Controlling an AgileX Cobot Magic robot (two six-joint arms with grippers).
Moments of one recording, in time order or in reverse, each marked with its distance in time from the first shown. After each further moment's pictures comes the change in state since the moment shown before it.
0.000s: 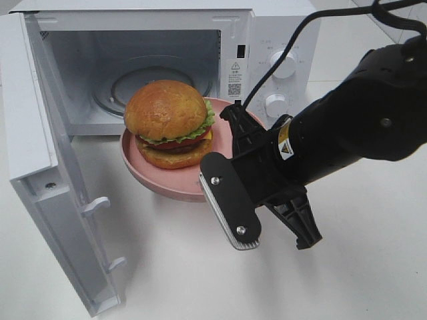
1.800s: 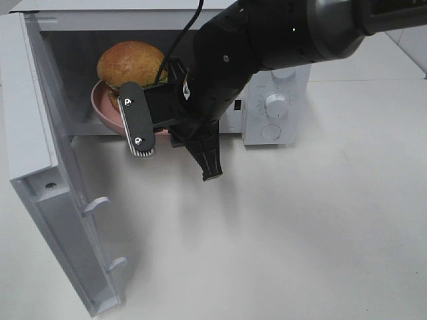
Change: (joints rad) left arm 0.000 0.000 0.000 0.000 -0.001 0.000; right arm 0.000 0.397 -0.569 -0.083 0.166 0.235
